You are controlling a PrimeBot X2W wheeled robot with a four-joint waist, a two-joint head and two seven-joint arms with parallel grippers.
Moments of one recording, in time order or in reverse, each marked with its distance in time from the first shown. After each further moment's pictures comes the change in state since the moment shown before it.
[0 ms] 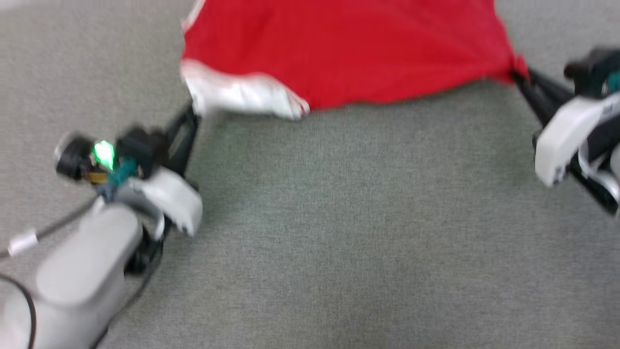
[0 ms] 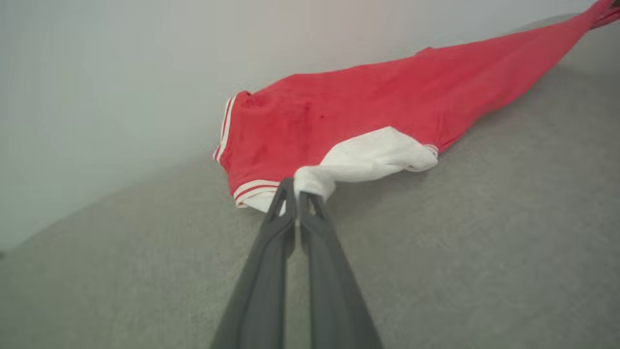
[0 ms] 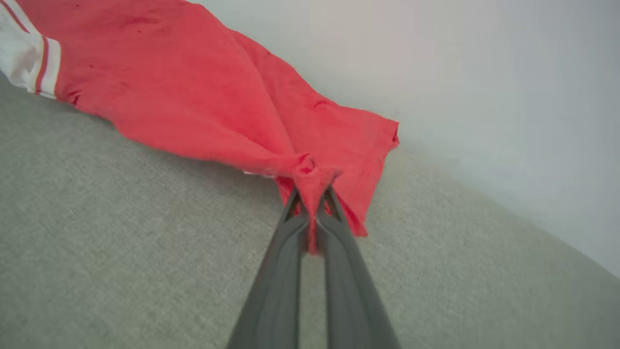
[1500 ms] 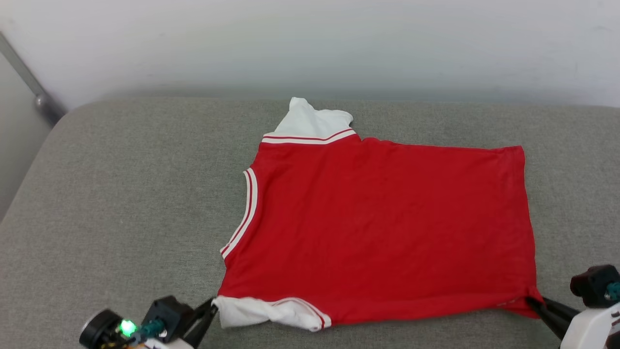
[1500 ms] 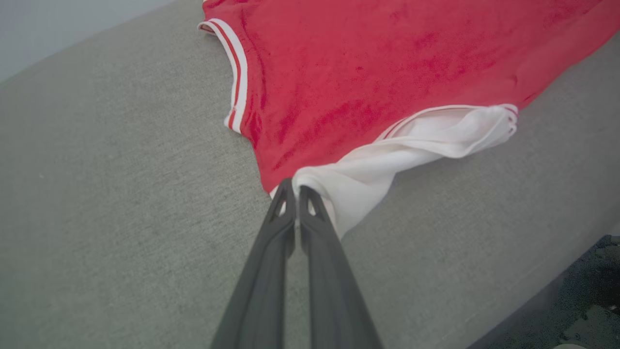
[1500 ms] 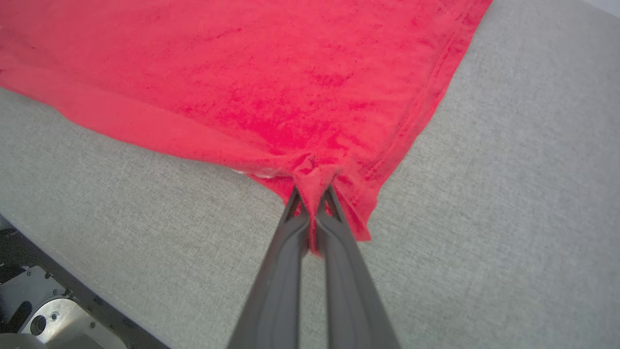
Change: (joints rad) left arm 0.566 0.208 -0.164 -0.366 -0.127 0.112 0.173; right arm 0.996 -0.110 -0.427 -0.560 -0.021 0.000 0.368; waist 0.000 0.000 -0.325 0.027
